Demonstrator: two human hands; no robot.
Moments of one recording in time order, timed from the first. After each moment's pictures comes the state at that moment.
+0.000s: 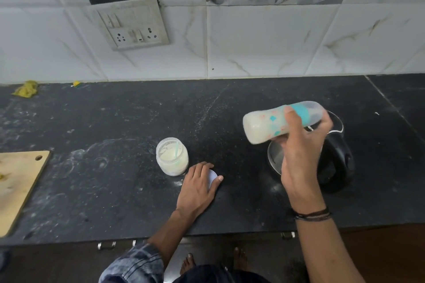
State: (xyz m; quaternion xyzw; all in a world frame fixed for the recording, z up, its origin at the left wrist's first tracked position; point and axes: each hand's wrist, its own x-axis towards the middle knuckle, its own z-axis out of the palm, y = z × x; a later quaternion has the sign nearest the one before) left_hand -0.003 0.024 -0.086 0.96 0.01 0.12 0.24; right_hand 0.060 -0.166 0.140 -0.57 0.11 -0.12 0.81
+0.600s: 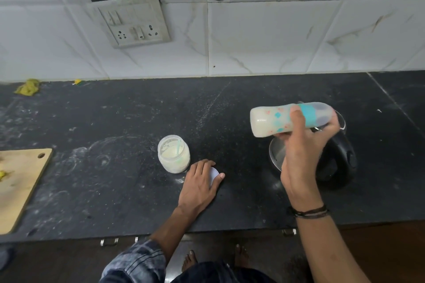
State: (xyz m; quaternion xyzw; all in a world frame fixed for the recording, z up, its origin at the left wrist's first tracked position) left_hand -0.003 0.025 -0.085 0.96 0.01 0.12 0.24; right_hand 0.059 -0.166 0.137 -0.56 0.13 -0.15 0.81
